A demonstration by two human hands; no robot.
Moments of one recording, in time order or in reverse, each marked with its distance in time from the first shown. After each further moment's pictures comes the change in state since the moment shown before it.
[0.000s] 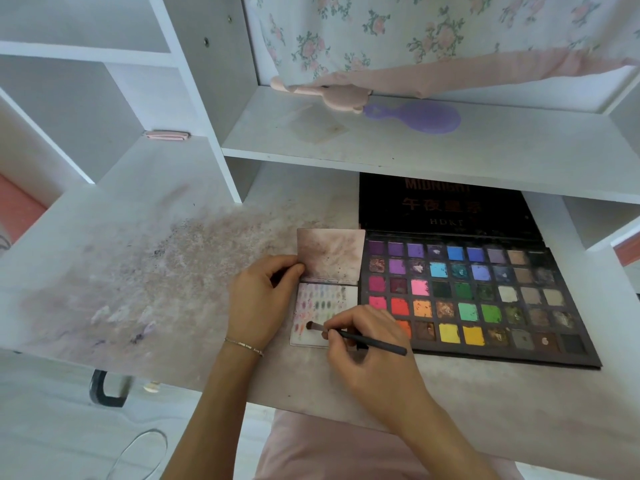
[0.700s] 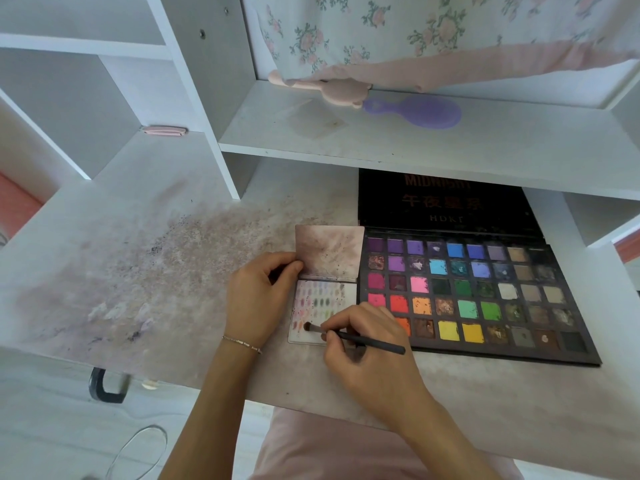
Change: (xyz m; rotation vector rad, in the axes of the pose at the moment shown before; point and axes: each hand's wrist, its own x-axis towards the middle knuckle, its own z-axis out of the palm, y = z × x) left_hand 0.000 0.001 0.000 -0.001 0.013 0.017; right_hand 0.001 0.000 0.000 -0.030 -0.016 -0.009
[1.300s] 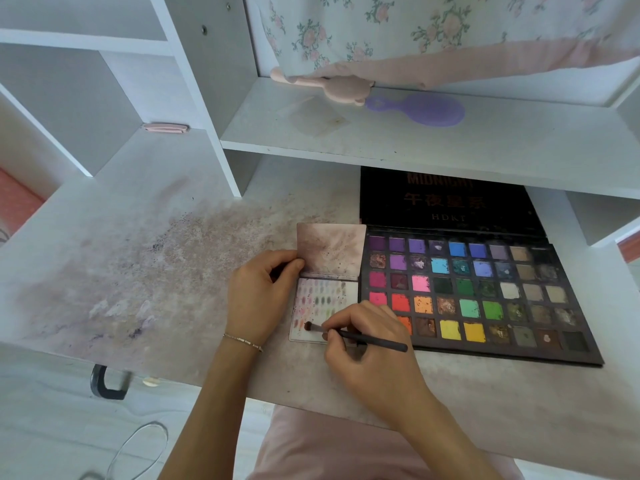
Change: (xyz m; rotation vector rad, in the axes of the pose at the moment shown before) left_hand 0.000 -0.001 0.000 -0.005 0.008 0.000; right_hand 0.000 0.001 0.001 0.002 -0.006 -0.012
